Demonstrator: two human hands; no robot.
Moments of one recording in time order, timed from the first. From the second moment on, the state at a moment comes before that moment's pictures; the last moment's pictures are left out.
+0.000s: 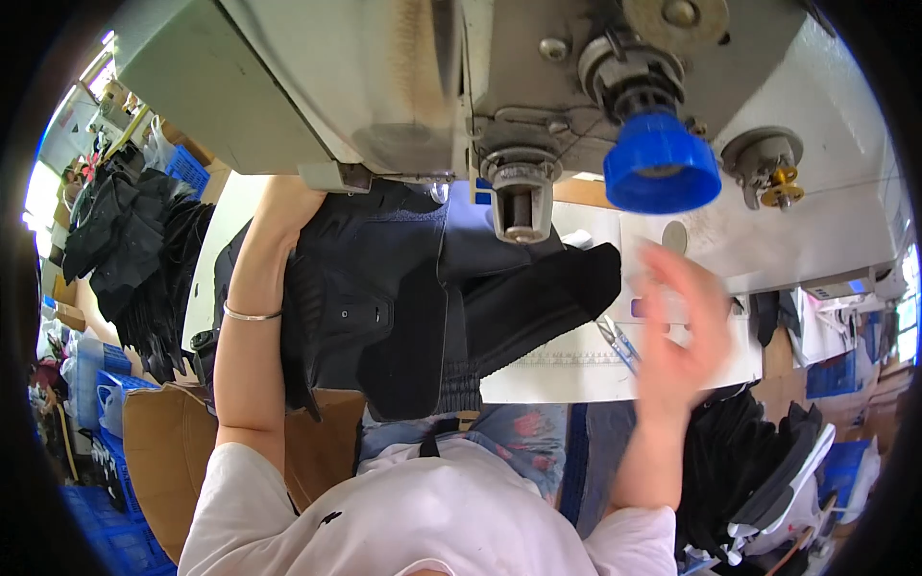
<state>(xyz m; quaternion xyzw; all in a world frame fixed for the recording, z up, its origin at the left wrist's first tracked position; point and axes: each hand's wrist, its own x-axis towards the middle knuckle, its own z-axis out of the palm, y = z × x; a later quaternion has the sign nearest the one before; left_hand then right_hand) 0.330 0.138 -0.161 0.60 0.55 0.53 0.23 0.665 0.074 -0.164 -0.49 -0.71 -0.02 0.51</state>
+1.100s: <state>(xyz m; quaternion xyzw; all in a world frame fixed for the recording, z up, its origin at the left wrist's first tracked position) 0.336 0.131 -0.151 0.61 0.55 0.53 0.21 1.079 0.174 -0.133 -0.55 -0.44 -0.07 0.70</state>
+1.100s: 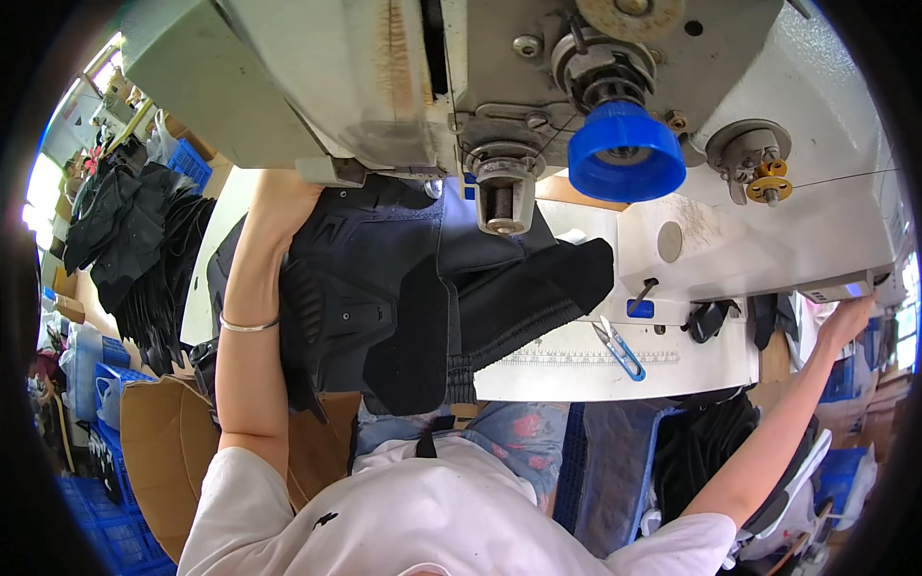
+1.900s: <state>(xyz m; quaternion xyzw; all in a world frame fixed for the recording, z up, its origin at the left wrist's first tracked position) 0.335 0.135 -0.156 0.62 0.55 0.53 0.19 1.110 0.167 -0.141 -0.54 -0.55 -0.12 0.63</state>
